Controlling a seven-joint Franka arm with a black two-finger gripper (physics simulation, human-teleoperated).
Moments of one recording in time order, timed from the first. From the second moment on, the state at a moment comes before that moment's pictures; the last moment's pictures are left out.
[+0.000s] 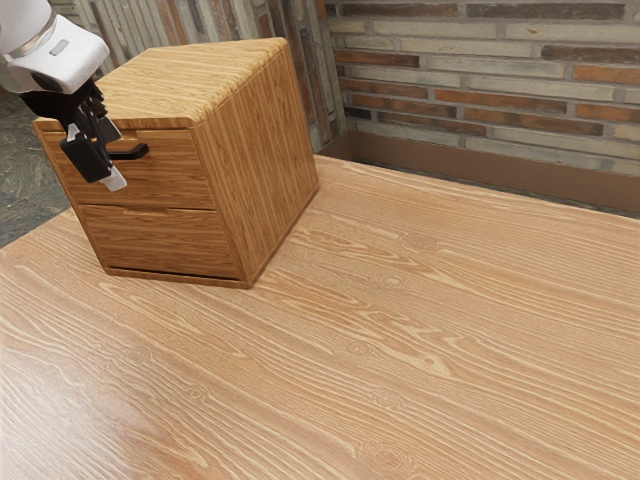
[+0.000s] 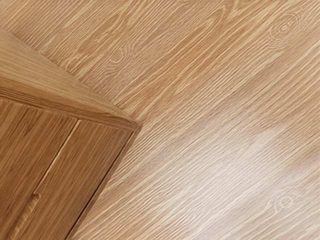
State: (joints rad) arm -0.68 -0.29 0.78 -1.53 0.33 1.66 0.81
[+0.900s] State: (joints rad) arm -0.81 -0.53 0.67 -1.83 0.48 1.66 0.83
